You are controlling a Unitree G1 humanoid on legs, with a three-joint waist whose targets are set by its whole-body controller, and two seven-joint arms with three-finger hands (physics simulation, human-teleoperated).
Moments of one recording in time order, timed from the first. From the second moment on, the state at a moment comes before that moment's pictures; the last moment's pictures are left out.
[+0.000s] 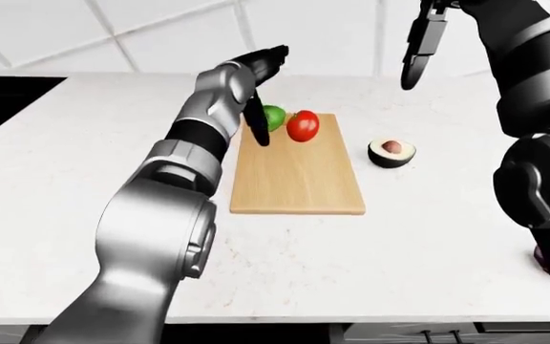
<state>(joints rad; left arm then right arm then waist) -1.57 0.14 0.01 1.39 0.97 -0.04 -0.29 -1.77 -0.49 -0.03 1.36 -1.11 -0.27 0.64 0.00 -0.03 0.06</state>
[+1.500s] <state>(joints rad) -1.77 0.51 0.05 1.33 0.89 -0.10 -0.46 -1.73 -0.56 -0.11 1.29 -0.48 -0.15 0.76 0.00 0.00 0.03</state>
